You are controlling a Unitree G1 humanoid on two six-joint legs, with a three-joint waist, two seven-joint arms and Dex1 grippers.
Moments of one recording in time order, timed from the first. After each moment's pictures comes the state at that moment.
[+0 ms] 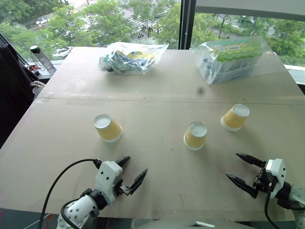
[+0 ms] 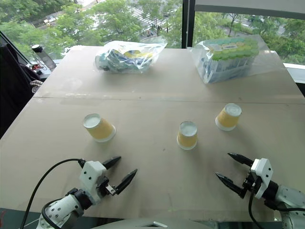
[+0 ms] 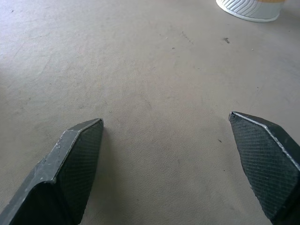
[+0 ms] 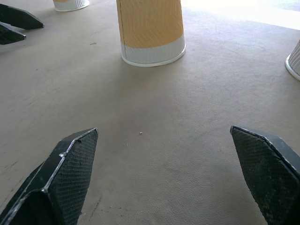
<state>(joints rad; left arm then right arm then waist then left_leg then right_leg) 0.60 0.46 0.05 -0.49 -0.28 0.07 -0.60 0.39 -0.55 -0.21 -0.06 0.48 -0.18 1.12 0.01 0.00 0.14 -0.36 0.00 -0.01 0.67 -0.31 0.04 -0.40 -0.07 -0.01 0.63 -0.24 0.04</state>
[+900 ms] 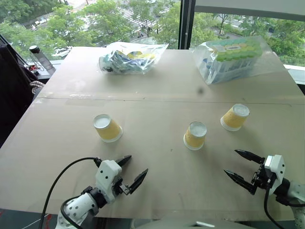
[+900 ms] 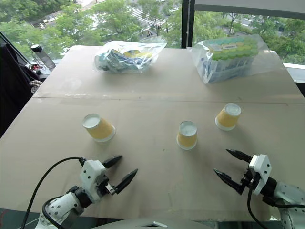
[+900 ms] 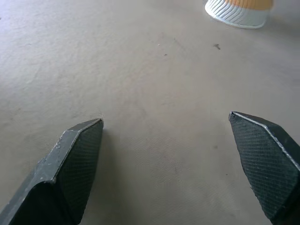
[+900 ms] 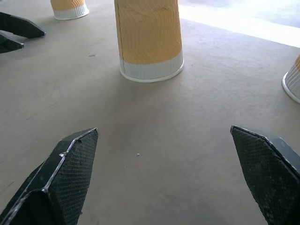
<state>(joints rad) 0.57 0.47 0.06 -0.45 -0.34 0.04 -0.71 0.37 -0.55 -0.20 -0.13 0.48 -0.13 1.08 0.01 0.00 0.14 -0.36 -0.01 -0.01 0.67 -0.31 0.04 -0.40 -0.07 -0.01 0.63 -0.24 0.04</state>
